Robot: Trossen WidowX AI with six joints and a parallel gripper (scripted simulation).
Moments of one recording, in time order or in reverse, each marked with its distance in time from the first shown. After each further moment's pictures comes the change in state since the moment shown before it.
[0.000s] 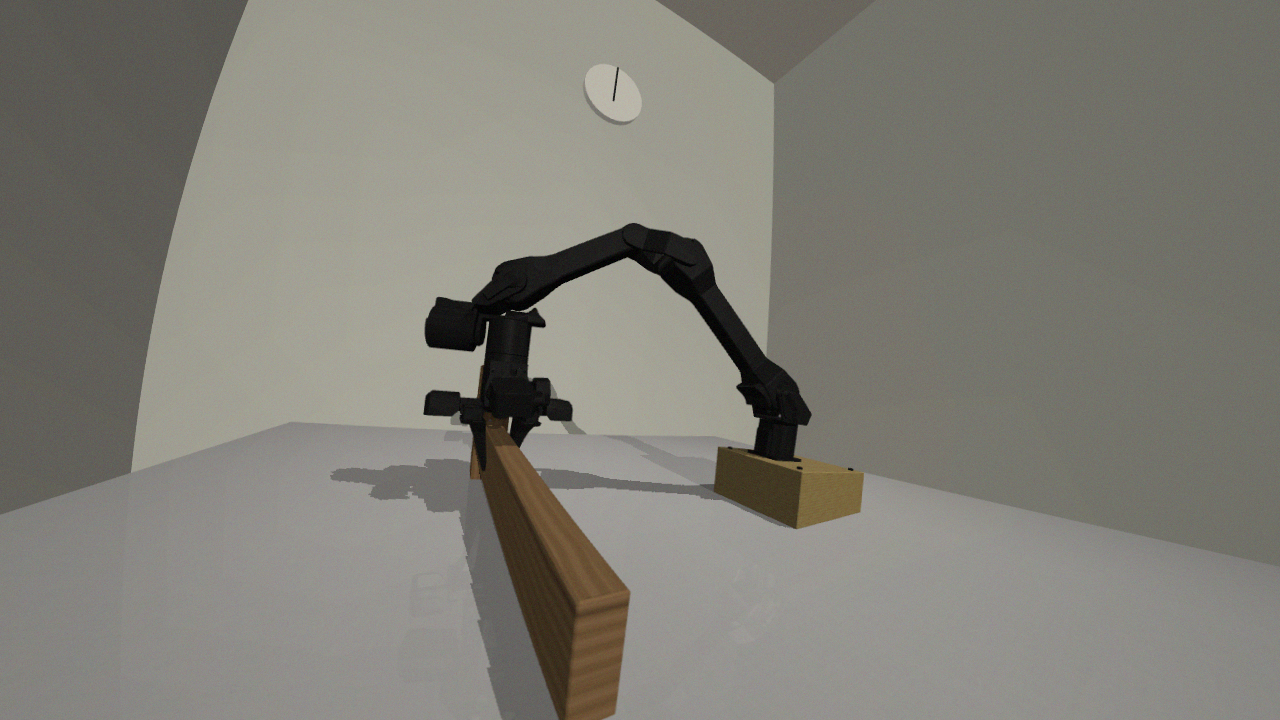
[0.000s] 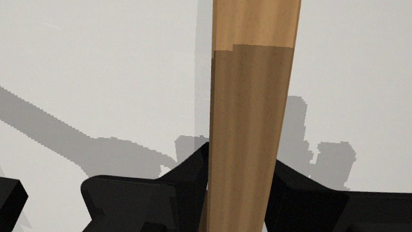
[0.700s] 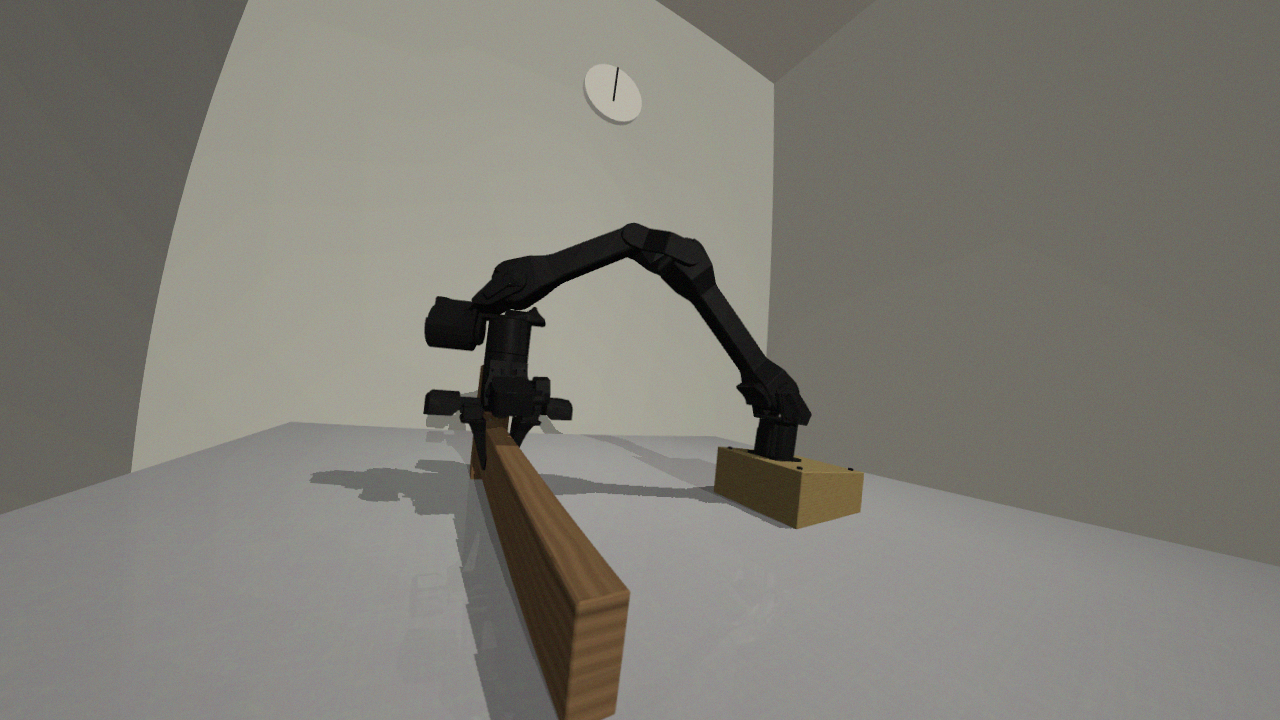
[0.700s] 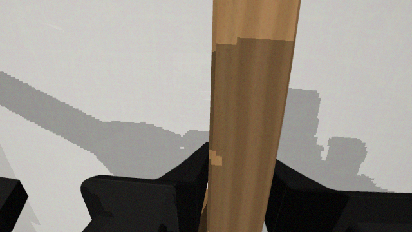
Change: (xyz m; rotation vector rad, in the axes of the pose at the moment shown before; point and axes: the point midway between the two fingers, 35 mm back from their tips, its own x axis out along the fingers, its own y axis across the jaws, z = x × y) arm -0.003 -0.001 0.000 0.000 0.000 -0.002
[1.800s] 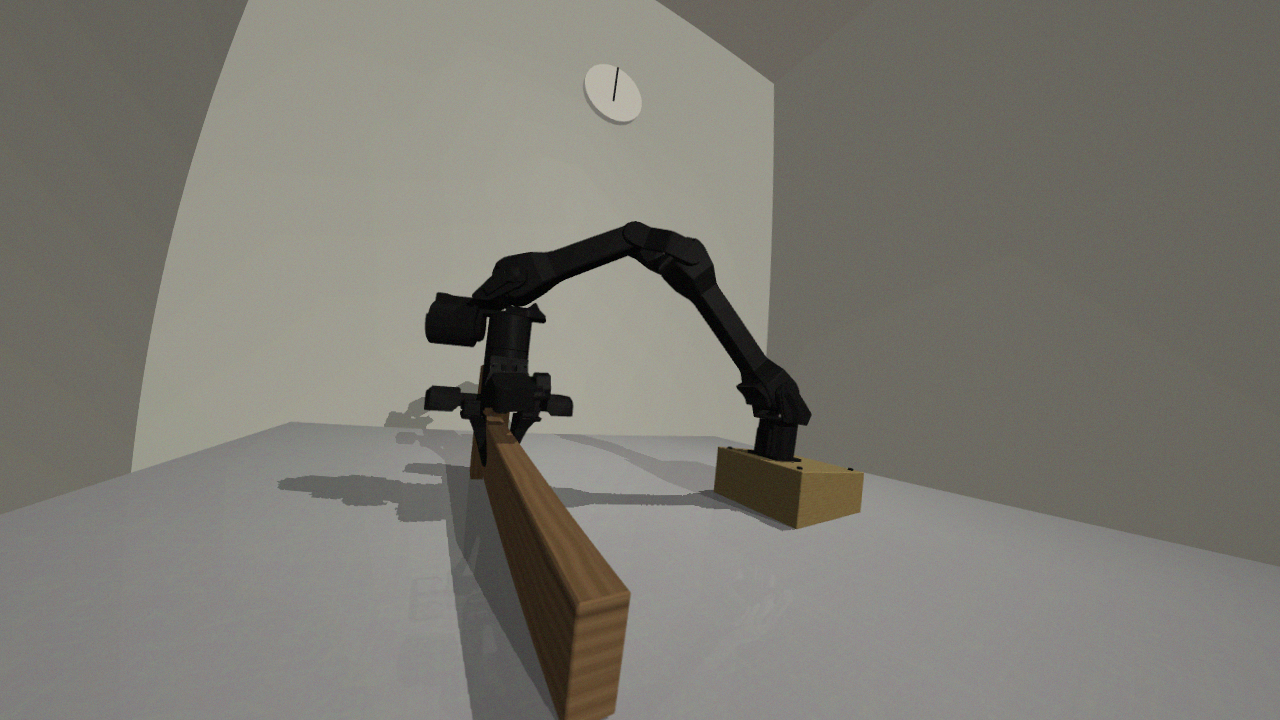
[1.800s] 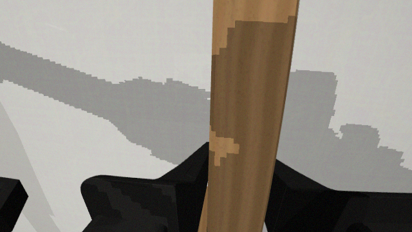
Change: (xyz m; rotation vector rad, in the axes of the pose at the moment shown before) arm -0.005 0.000 0.000 0.000 0.001 0.001
